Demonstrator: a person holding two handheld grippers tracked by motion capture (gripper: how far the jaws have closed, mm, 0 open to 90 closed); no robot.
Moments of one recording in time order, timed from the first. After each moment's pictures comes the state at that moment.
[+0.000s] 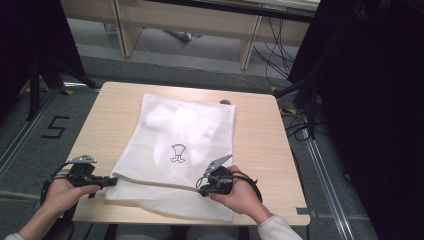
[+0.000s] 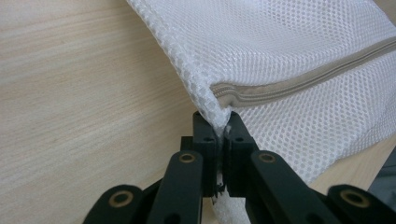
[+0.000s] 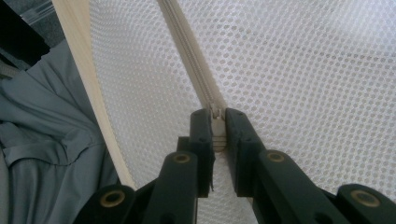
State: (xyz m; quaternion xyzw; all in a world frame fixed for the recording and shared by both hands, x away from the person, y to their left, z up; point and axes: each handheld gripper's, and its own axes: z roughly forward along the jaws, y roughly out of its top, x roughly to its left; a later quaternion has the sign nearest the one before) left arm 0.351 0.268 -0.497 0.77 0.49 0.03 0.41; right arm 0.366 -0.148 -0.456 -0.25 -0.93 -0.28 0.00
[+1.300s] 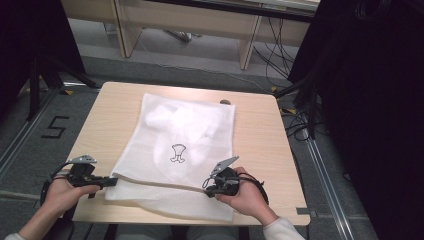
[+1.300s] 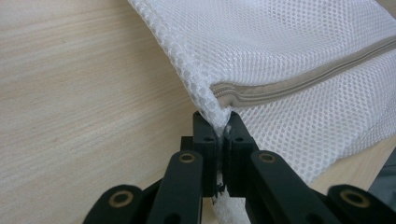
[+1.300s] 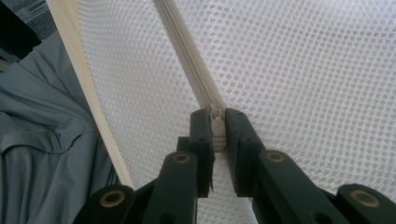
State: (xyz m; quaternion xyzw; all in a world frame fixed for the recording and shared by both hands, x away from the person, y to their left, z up) left arm 0.350 0.268 -0.497 0.77 0.49 0.03 0.41; right arm 0.364 -0.165 -0.457 -0.26 -0.93 -0.27 -0.01
